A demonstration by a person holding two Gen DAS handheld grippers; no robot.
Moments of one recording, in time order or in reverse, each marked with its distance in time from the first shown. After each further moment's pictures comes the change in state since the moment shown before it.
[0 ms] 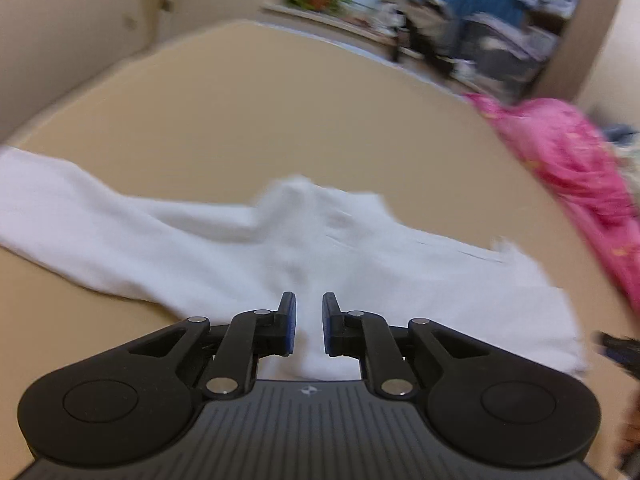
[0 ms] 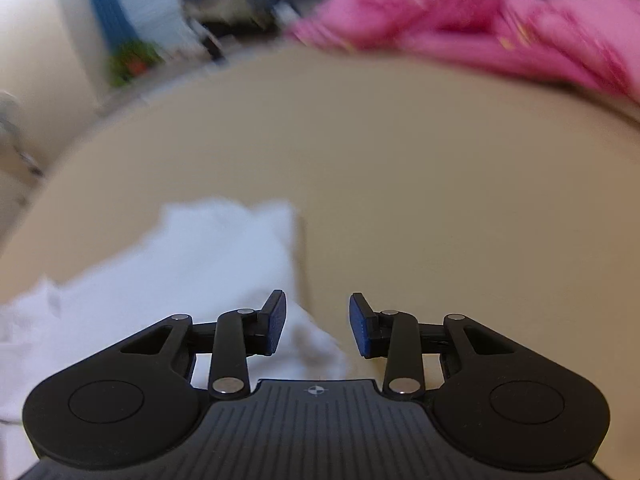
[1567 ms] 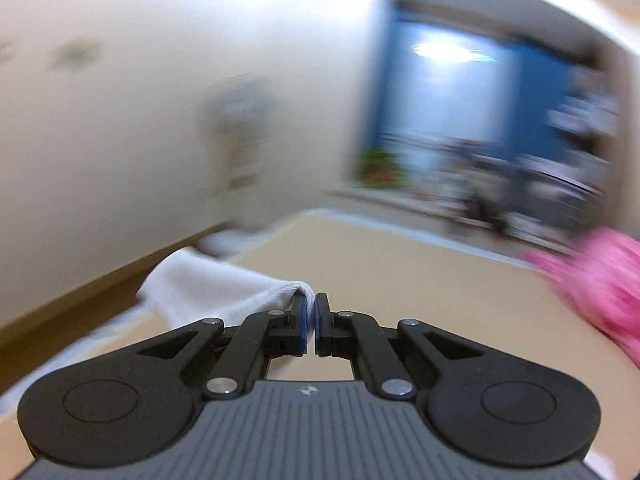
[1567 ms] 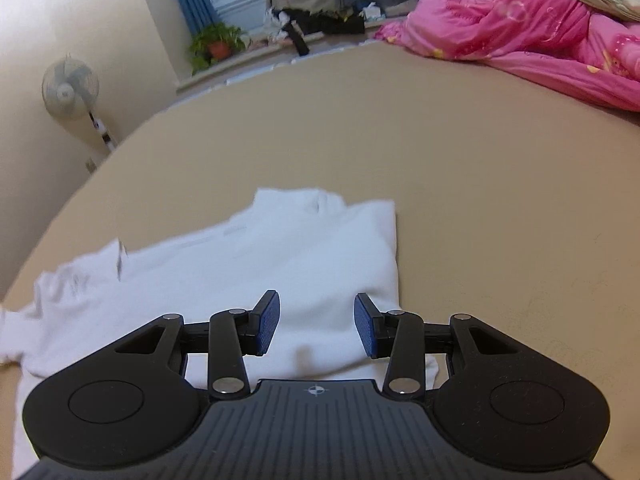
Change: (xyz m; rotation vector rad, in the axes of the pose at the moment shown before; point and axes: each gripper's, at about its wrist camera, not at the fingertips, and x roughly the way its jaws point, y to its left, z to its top) left arm -0.093 -0.062 0.085 0.072 -0.564 0.229; right arm 0.004 0.011 0.004 -0.107 0.051 0.154
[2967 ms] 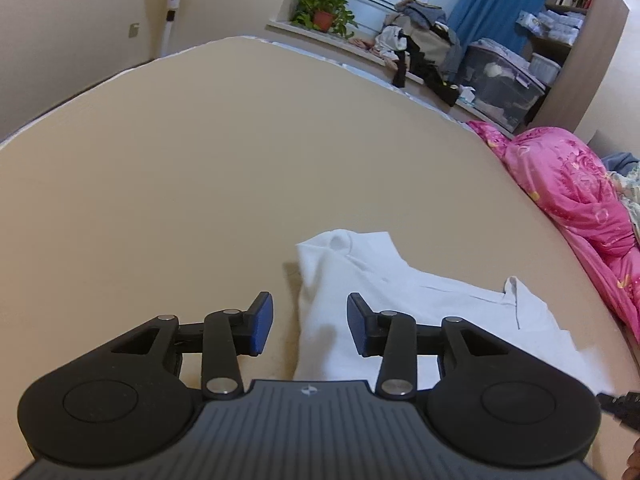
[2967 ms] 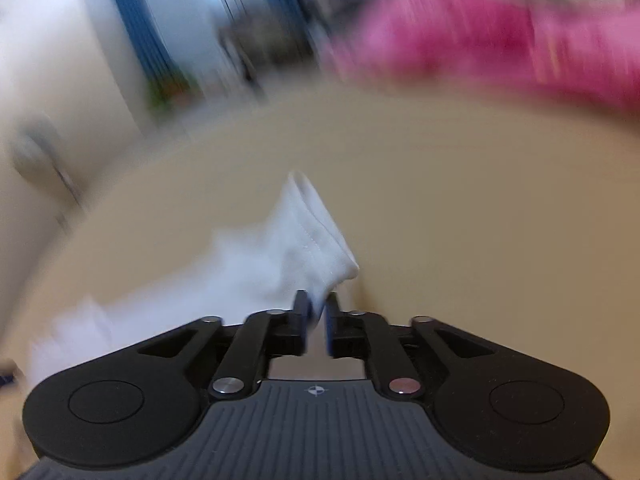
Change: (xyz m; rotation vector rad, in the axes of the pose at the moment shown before) left arm 0.089 0.052 -0.113 -0.122 0.478 -0.197; right arm 0.021 -0.048 0.004 0.252 0.065 -0.145
